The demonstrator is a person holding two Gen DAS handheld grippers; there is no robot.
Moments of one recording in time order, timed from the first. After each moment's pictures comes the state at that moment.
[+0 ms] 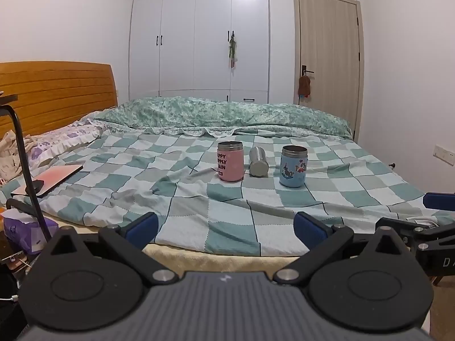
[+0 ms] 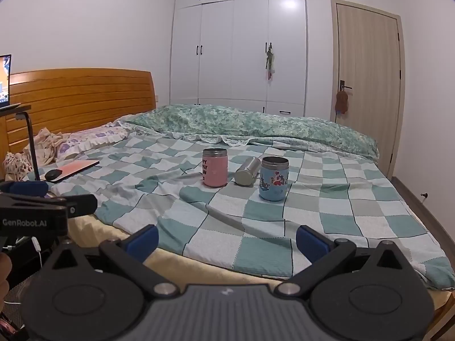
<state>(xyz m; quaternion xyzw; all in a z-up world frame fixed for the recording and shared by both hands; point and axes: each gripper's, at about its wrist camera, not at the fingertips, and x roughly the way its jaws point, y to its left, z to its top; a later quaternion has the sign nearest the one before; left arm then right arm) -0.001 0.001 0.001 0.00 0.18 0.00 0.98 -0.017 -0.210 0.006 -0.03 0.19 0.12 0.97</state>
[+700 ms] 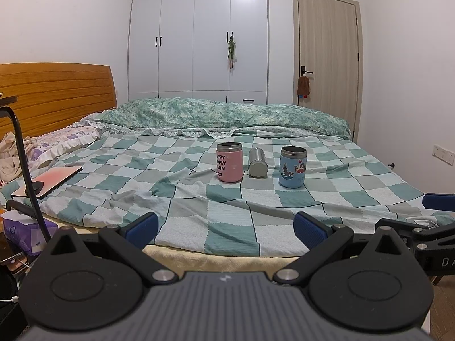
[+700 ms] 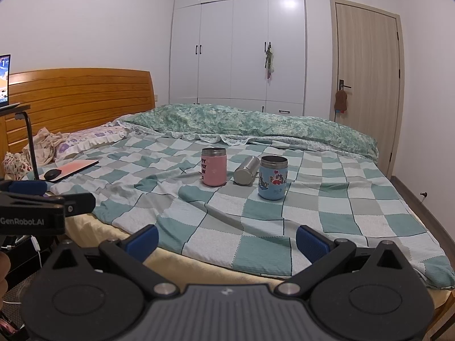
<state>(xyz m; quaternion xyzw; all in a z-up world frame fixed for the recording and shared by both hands) -0.002 0.001 0.003 0.00 0.18 0.00 0.98 -0.019 -0.210 0.007 -0.03 0.19 0.12 0.97</state>
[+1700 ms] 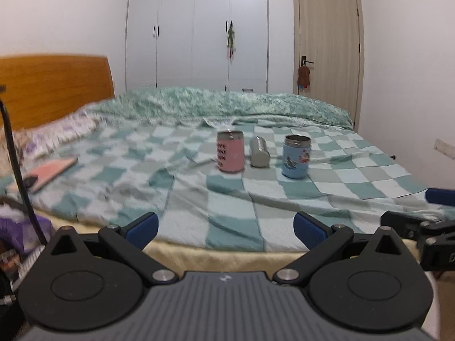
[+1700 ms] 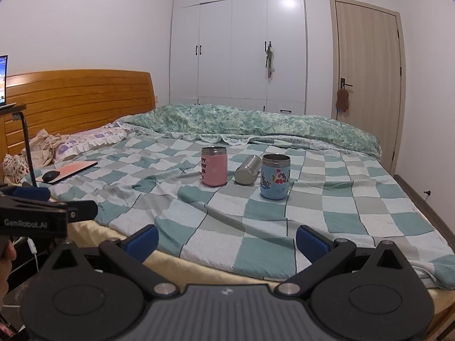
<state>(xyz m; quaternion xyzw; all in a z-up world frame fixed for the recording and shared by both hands) 0.028 0.004 -0.010 0.01 0.19 0.00 0.98 0.009 -0.212 -0.010 -0.01 0.19 0.13 0.97</state>
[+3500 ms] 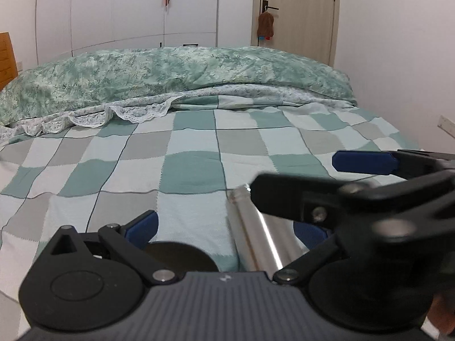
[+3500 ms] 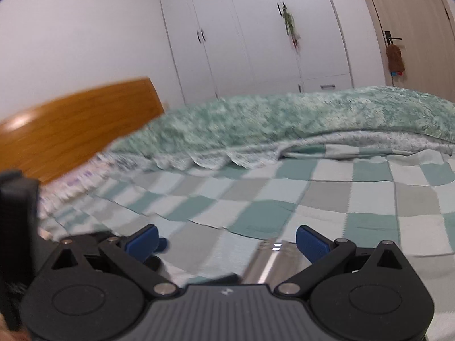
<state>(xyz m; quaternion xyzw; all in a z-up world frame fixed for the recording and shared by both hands) 0.611 -0.036 -0.081 0.03 0.30 -0.15 0.94 0.601 -0.186 -0.050 0.07 0.25 0.21 0.94</state>
